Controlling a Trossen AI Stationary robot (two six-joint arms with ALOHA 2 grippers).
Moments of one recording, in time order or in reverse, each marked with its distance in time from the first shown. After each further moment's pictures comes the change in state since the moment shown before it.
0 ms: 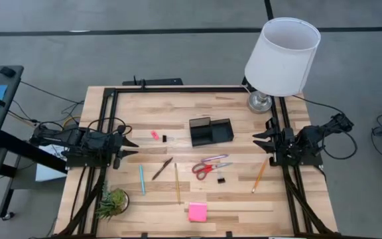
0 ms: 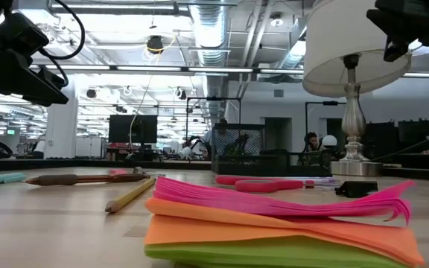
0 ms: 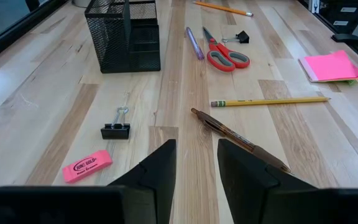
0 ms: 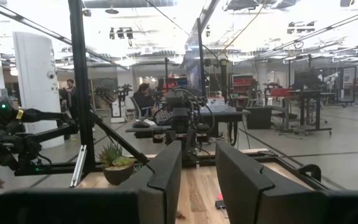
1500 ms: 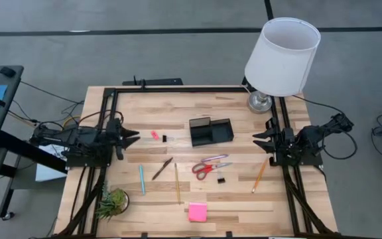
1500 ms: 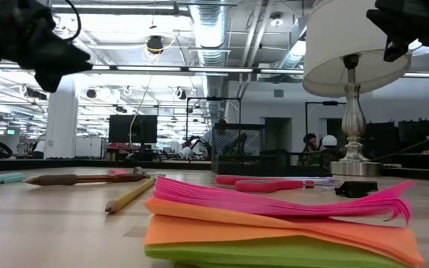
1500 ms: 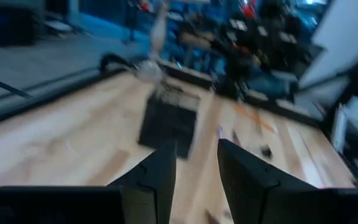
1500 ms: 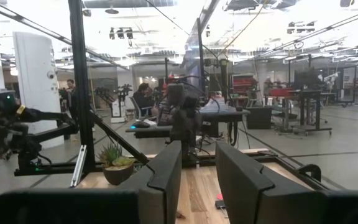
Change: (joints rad) left arm 0.000 0.000 0.000 0.327 -0.278 -0.203; right arm 0.000 0.000 0.000 0.000 0.000 0.000
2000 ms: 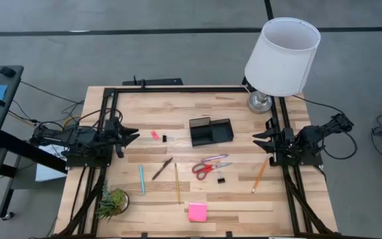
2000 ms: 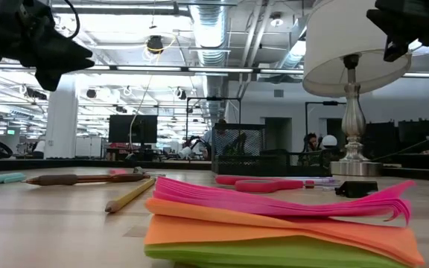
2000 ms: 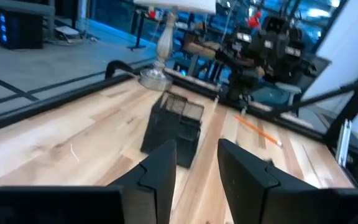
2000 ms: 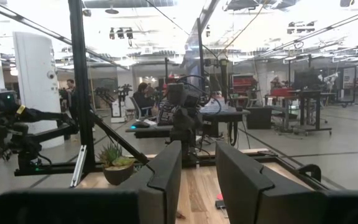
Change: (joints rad) left arm 0.000 0.000 0.000 0.000 -0.006 -0.014; right arm 0.000 0.000 0.000 0.000 0.000 0.000
